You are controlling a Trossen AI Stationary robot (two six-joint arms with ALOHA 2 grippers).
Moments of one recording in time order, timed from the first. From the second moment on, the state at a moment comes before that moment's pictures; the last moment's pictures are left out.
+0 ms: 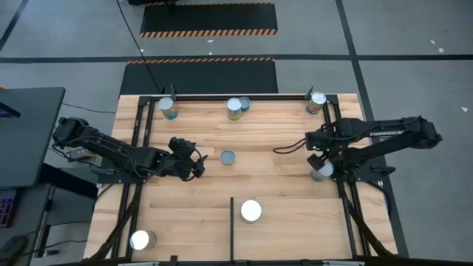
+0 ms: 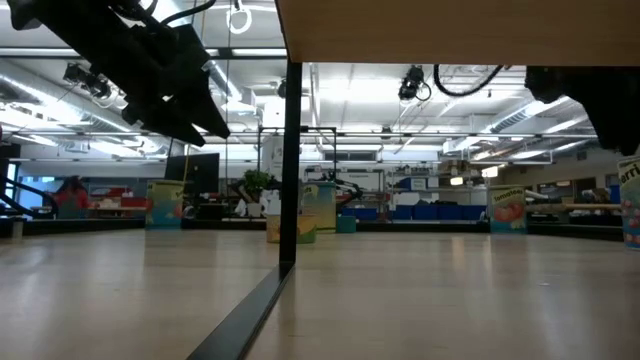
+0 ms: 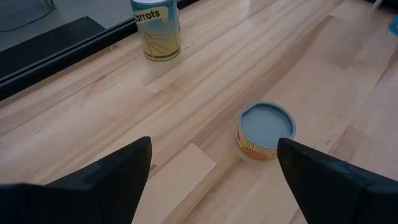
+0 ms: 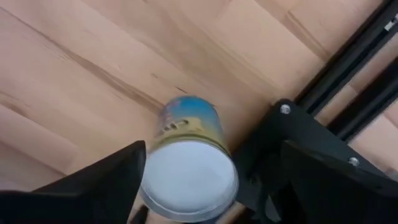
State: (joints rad) left arm -0.27 1.19 0.61 -0.28 -0.81 -0.75; right arm -0.05 1.00 0.82 -1.41 0.01 0.91
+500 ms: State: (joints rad) left arm -0.27 1.19 0.61 -0.28 -0.81 -0.75; right arm -0.12 1.24 0.82 -1.43 -0.06 0.65
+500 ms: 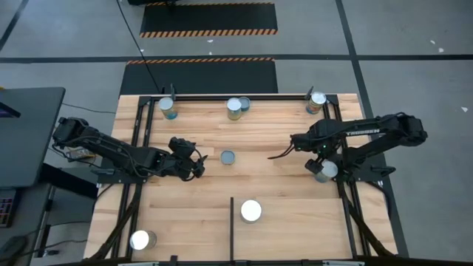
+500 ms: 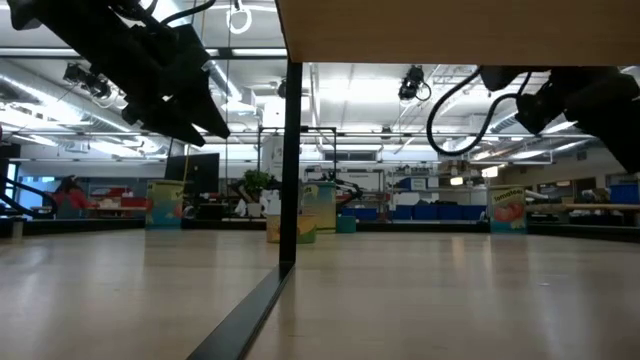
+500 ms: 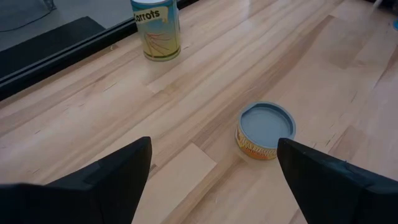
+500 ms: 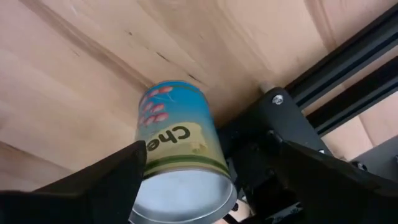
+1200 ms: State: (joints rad) left arm -0.27 1.19 0.61 -0.28 -0.81 -0.75; right arm -0.08 1.31 0.82 -1.46 -0.24 0.44
